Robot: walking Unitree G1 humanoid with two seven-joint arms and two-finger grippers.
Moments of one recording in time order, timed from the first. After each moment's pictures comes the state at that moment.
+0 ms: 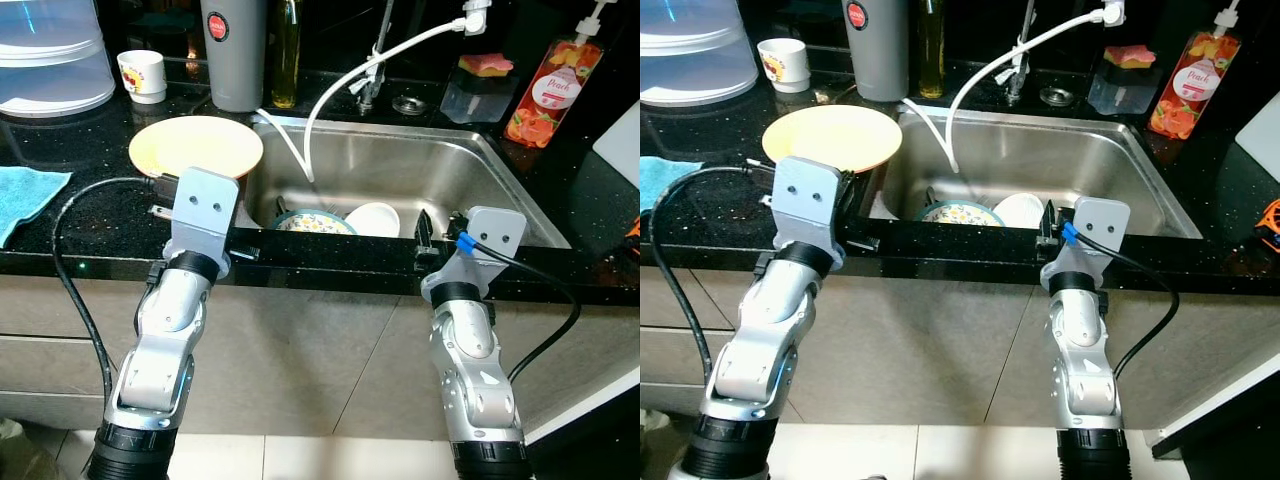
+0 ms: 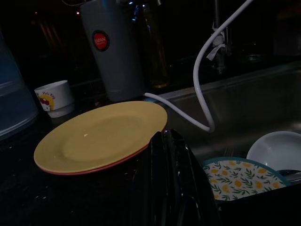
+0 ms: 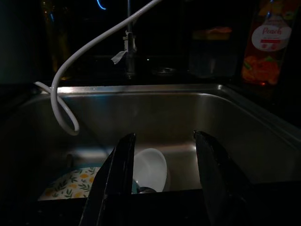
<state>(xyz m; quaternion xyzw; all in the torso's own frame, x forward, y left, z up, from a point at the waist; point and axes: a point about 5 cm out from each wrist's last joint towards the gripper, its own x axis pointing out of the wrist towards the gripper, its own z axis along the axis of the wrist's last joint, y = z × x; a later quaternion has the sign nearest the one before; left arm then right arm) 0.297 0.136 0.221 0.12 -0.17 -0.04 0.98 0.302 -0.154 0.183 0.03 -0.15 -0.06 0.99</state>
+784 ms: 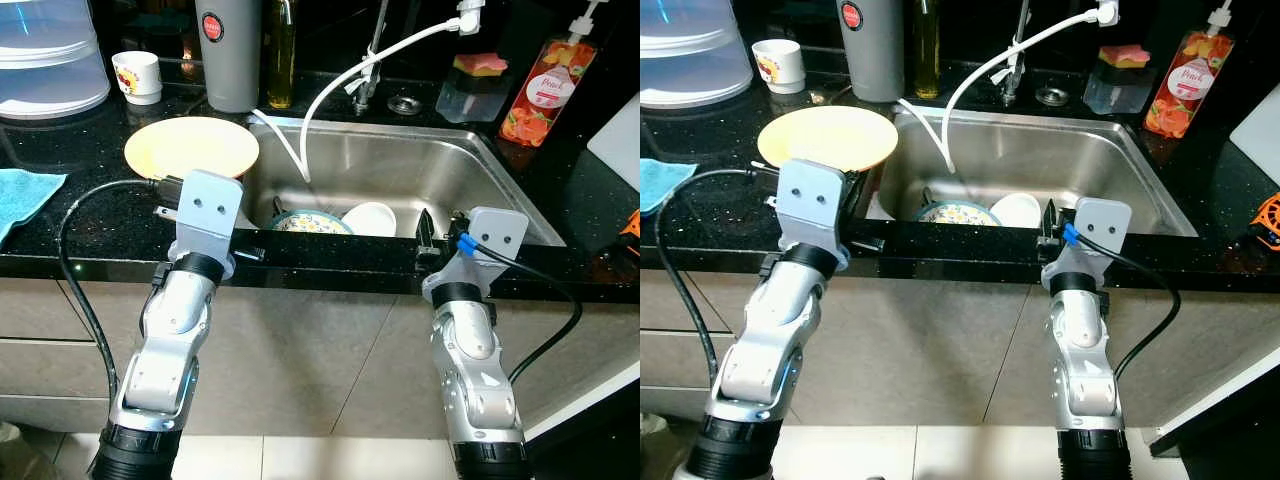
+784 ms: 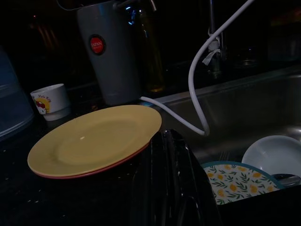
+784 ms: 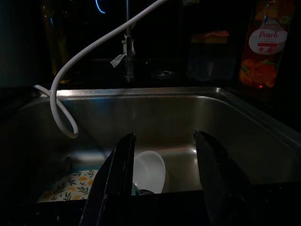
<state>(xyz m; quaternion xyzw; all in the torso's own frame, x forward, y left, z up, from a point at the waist) 0.296 0.129 0.220 0.12 -0.17 -0.05 0.98 0.301 -0.155 0.184 0.03 -0.16 -0.06 0.99</state>
